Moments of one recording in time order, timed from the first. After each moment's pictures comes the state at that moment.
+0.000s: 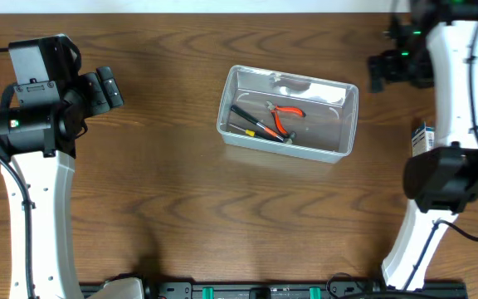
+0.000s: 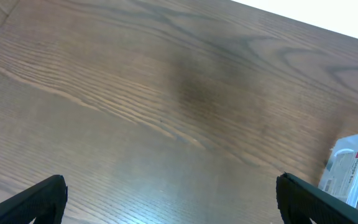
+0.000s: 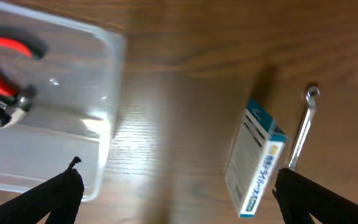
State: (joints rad) left arm 0.13 1.37 1.50 -0.97 -0.09 -0.17; right arm -0.08 2.18 2.37 -1.69 0.02 -0.08
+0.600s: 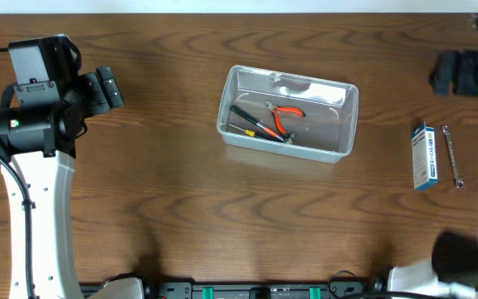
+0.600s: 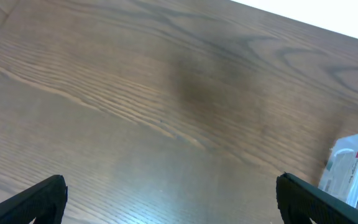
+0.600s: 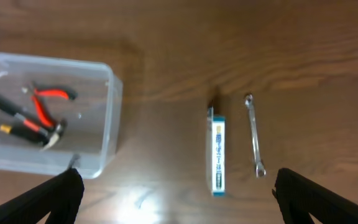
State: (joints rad) left arm 0.13 1.37 1.50 -0.97 -0.09 -0.17; right arm -0.28 1.65 2.05 -1.48 -0.10 -0.12
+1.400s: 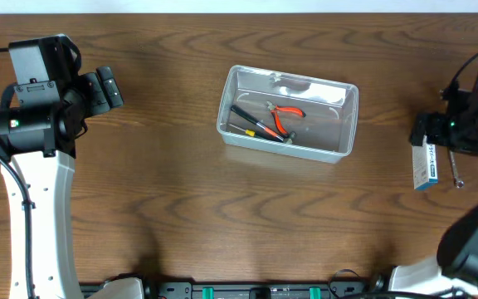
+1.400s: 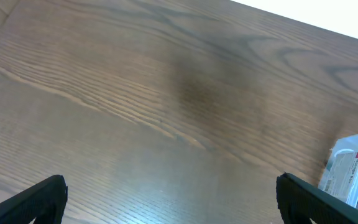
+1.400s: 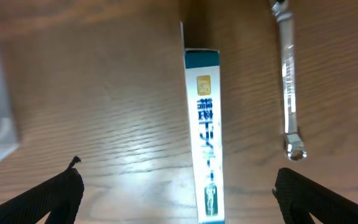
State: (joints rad) left arm 0.13 1.37 1.50 -0.97 -0.09 -0.17; right arm -0.39 1.75 1.40 -1.09 -0.04 -0.17
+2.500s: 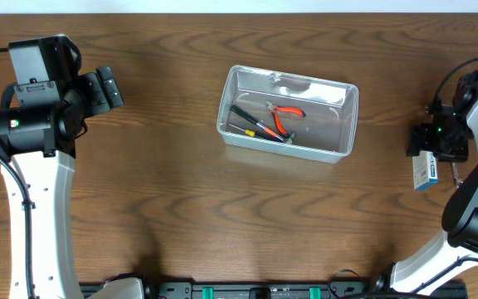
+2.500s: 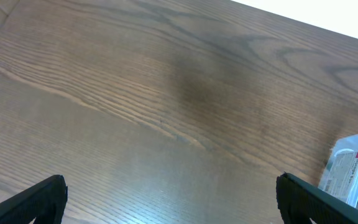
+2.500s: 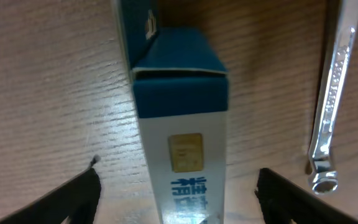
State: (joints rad) left arm 0.13 1.37 1.50 -0.97 -0.09 -0.17; right arm -0.40 1.93 1.39 -1.05 0.02 -0.19
